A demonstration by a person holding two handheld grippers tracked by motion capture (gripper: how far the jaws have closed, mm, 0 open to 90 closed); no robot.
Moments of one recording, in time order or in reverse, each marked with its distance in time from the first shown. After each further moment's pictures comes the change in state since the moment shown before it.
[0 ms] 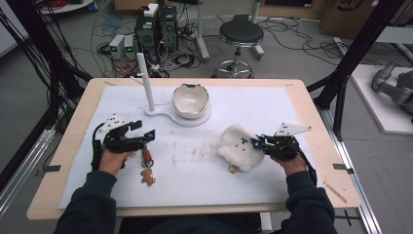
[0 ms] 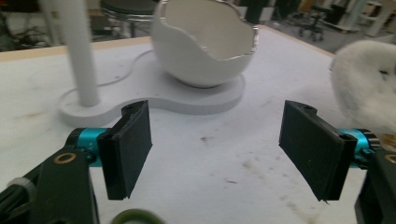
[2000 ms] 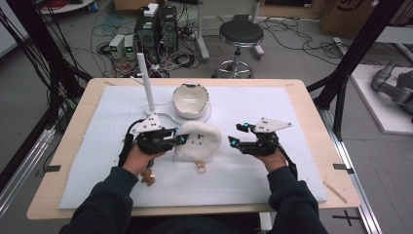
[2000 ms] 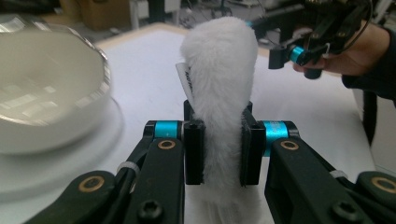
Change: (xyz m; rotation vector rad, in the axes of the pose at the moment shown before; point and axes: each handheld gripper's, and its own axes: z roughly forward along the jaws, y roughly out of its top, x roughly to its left) left arm -0.069 0.026 0.049 0.037 -0.327 0.185; right arm 0.035 0.037 0.037 -0.116 0.047 -0.091
